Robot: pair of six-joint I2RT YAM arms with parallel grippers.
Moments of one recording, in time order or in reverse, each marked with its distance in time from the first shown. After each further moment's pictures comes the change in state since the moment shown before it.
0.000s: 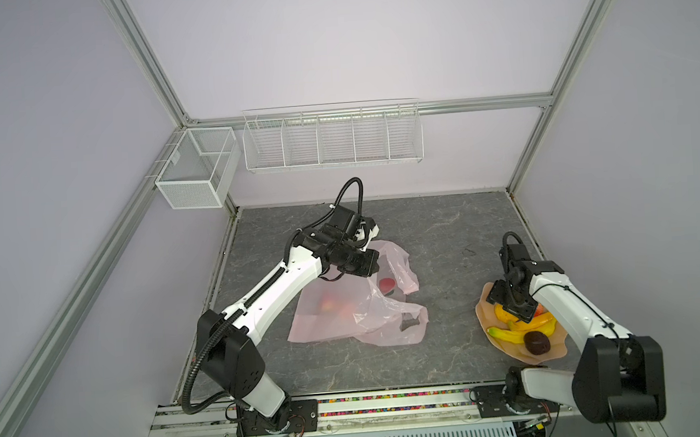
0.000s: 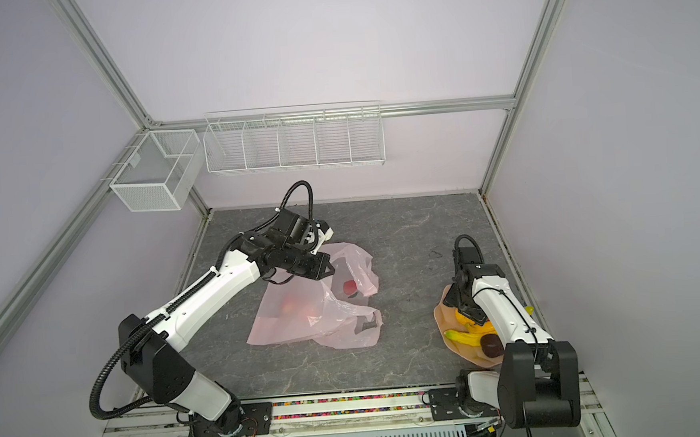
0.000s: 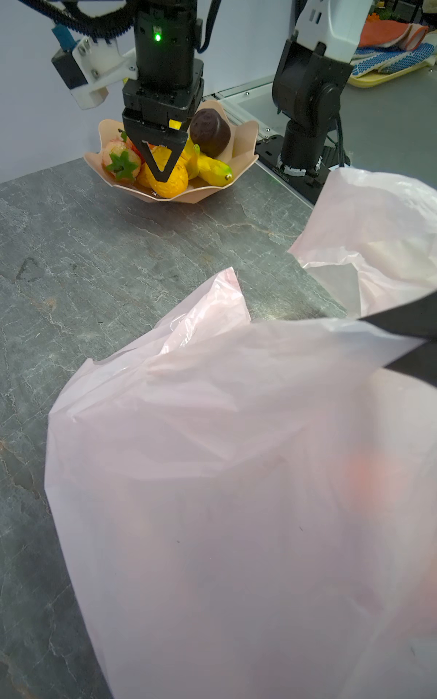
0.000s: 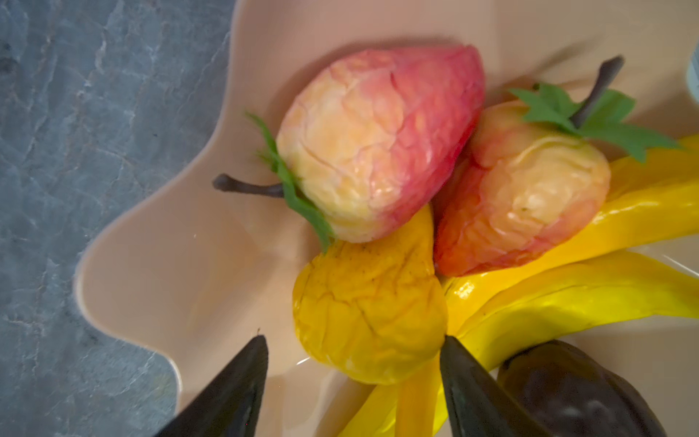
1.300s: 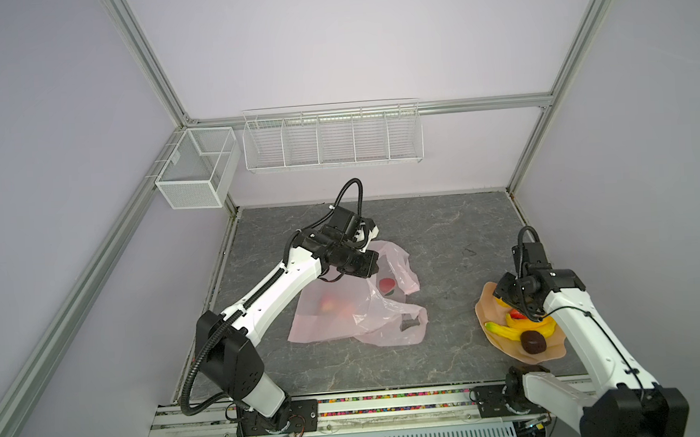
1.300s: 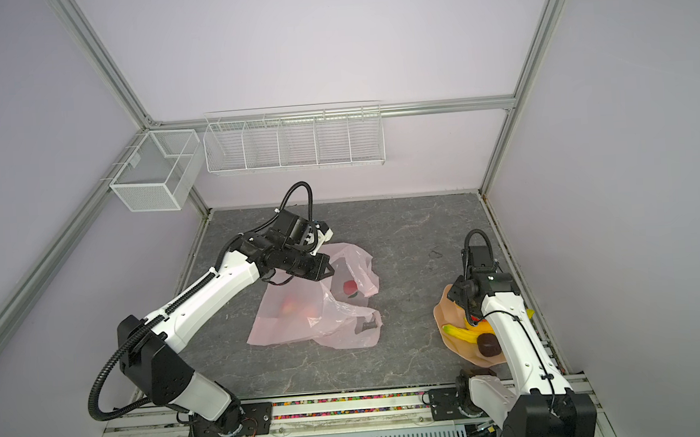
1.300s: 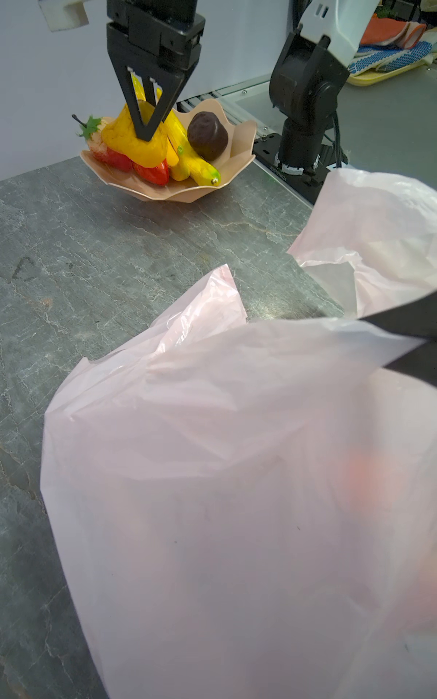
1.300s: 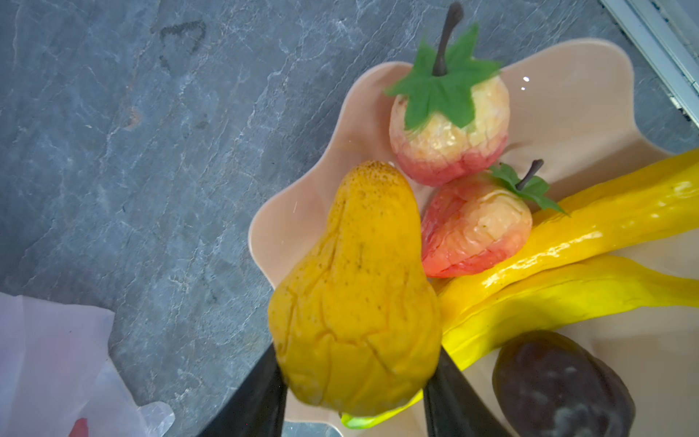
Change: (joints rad) left arm 0.000 -0.008 -0.011 0.000 0.000 0.004; right arm -0.001 -0.213 0.032 -0.007 -0.079 0.010
